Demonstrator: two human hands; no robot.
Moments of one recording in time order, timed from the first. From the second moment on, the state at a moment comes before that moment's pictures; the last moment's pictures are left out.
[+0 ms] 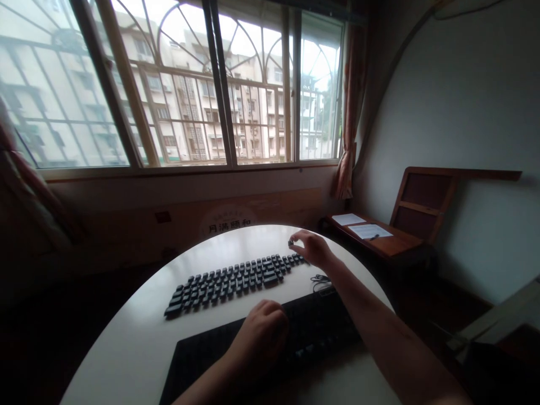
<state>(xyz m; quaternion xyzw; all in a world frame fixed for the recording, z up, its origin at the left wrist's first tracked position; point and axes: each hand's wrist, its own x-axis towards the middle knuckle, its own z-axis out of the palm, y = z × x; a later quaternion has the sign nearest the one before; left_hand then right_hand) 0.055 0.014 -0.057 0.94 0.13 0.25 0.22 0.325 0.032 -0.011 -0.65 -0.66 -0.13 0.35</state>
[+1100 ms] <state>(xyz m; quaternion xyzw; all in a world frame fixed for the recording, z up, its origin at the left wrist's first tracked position) 0.054 0.011 -0.051 0.96 0.14 0.14 0.19 0.319 0.042 -0.076 -0.66 -0.72 0.00 0.21</state>
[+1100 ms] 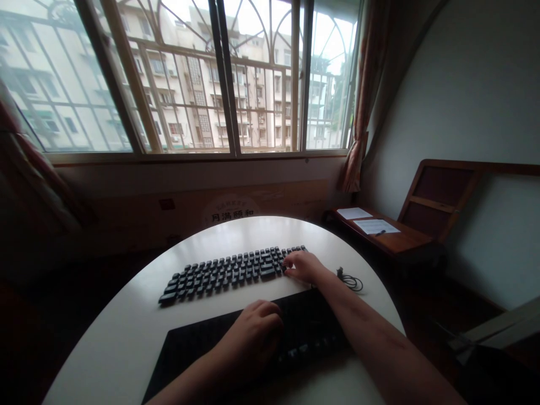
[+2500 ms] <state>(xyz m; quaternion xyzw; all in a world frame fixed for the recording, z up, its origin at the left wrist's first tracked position) 0.057 0.019 -0.056 0.97 0.10 0.16 0.17 0.287 -0.127 -0.024 -0.65 -0.57 0.19 0.46</state>
